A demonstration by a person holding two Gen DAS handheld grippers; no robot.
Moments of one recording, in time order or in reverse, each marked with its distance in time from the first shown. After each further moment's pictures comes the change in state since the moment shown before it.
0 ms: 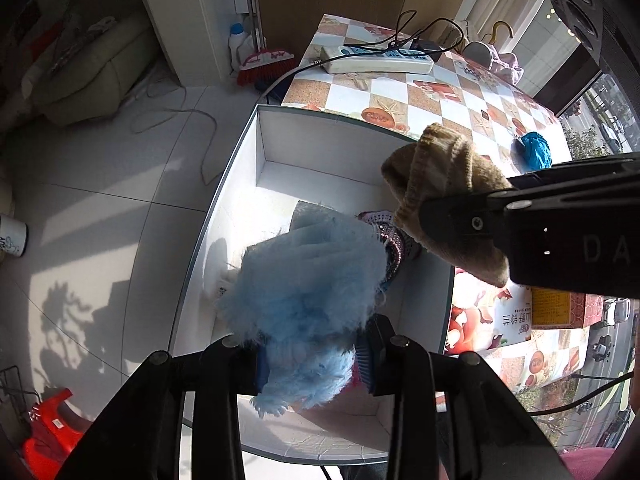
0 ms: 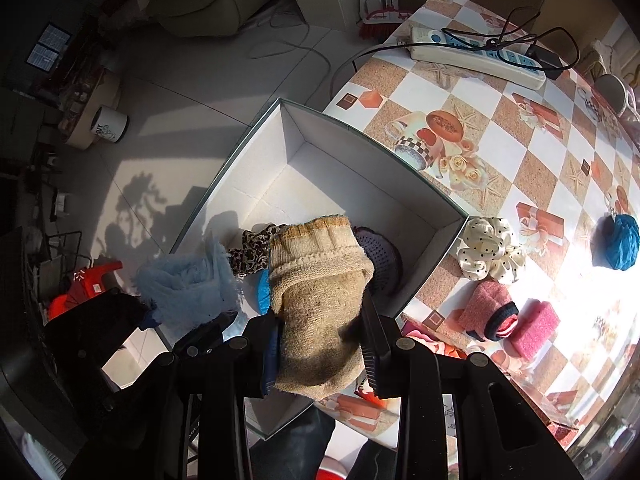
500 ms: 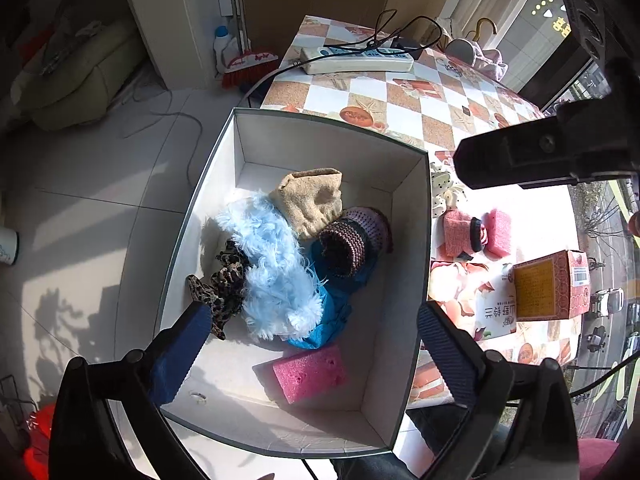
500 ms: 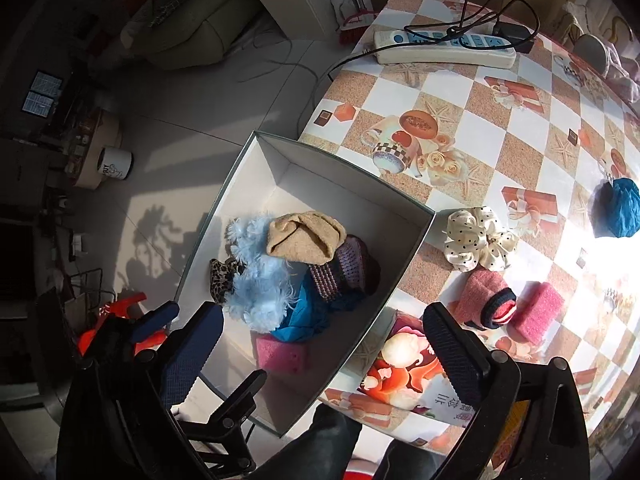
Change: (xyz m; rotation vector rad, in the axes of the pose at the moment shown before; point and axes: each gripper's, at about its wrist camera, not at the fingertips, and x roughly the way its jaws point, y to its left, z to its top) left arm -0.006 -0.012 0.001 0.025 -0.006 -0.060; right arm -0.030 -0.049 -0.010 0.172 -0.019 0.093
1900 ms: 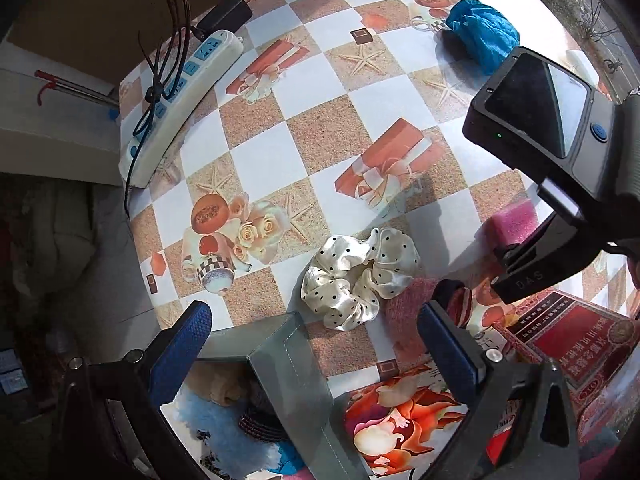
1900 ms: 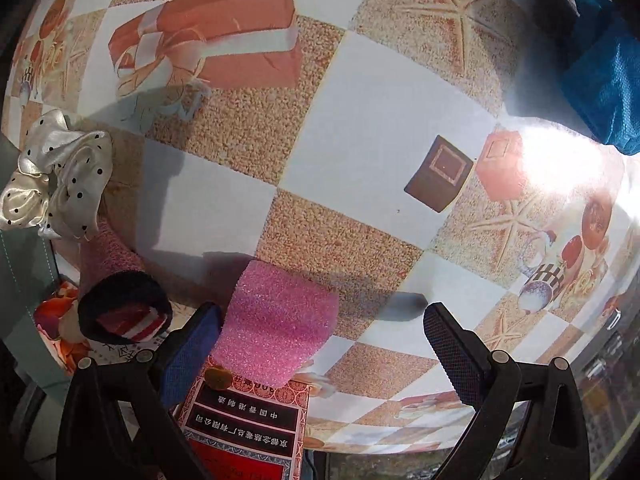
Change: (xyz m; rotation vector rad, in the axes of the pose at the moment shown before) left arm 0.148 -0.223 0.131 0.586 0.268 0.253; right arm 0.123 -0.279 -0.001 0.094 0.491 -0.322
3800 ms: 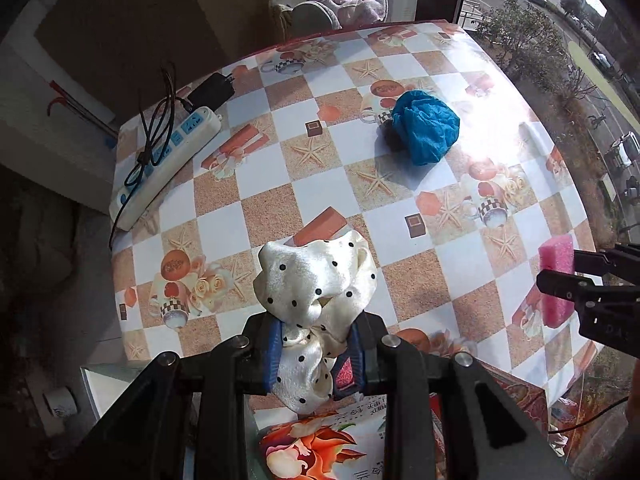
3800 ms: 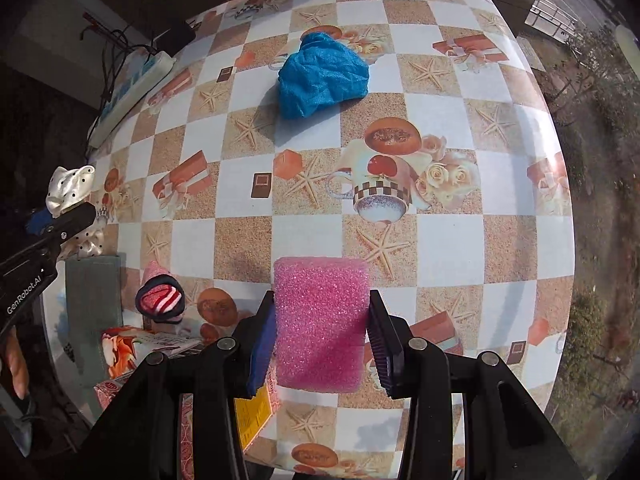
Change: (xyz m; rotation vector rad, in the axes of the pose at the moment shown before) left arm -0.079 -0.028 0.006 -0.104 -0.260 -0.090; right arm -0.085 -0.098 -0.161 0.376 -0.578 0.254
